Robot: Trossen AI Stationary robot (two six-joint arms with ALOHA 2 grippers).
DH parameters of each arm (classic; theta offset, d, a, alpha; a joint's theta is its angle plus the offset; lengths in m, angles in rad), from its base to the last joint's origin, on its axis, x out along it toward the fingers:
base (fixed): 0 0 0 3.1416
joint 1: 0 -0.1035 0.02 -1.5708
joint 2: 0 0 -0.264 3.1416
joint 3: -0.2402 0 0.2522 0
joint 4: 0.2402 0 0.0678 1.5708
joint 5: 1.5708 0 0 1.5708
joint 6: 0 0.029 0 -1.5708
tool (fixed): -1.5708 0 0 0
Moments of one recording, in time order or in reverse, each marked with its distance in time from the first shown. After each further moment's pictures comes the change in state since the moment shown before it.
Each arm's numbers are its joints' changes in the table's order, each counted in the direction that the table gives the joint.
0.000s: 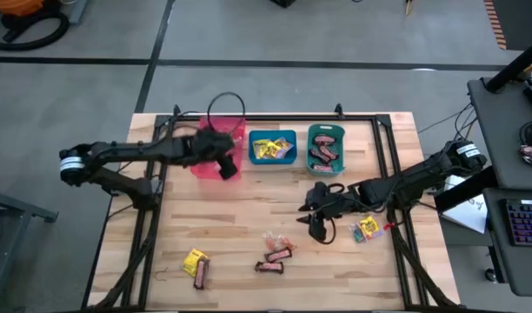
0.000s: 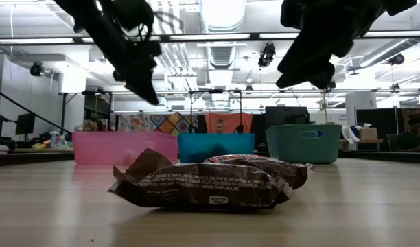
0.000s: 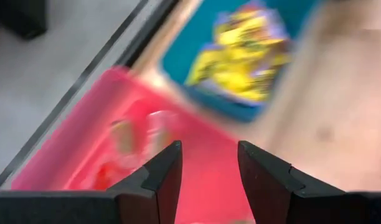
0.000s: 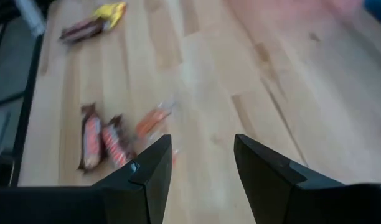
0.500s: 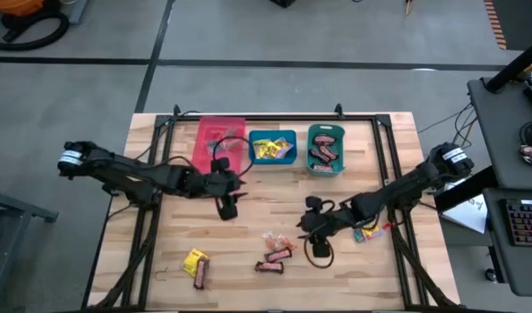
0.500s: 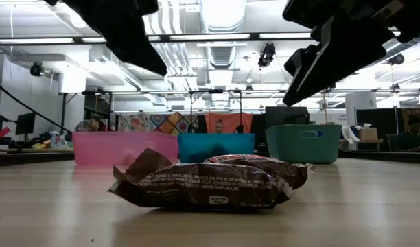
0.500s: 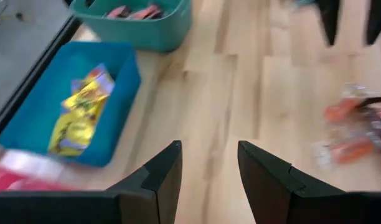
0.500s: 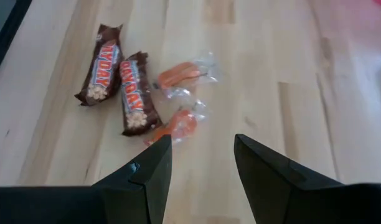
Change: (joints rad) left arm 0.439 0.016 0.000 -0.116 0.003 -0.095; right arm -0.104 -0.149 -0.050 0.008 0.005 -0.282
